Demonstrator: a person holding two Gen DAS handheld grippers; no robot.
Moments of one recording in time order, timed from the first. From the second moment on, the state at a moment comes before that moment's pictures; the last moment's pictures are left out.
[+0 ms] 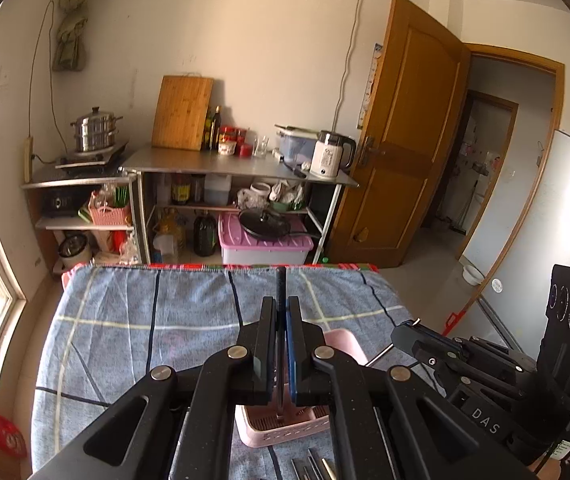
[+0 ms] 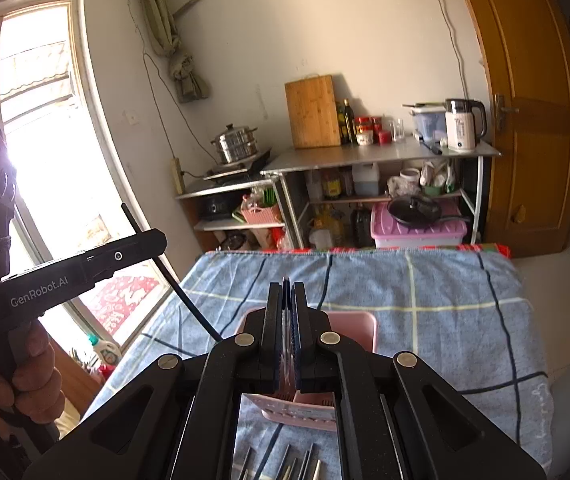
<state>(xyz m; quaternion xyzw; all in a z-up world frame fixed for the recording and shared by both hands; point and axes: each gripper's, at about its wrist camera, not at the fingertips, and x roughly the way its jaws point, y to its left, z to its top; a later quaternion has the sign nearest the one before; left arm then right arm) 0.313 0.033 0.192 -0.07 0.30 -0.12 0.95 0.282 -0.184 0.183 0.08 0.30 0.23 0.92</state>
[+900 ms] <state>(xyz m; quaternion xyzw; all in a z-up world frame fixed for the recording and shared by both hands) 0.276 0.058 0.146 -0.08 0.29 -0.08 0.95 0.259 -0.197 0.153 0.07 0.33 0.23 0.91</state>
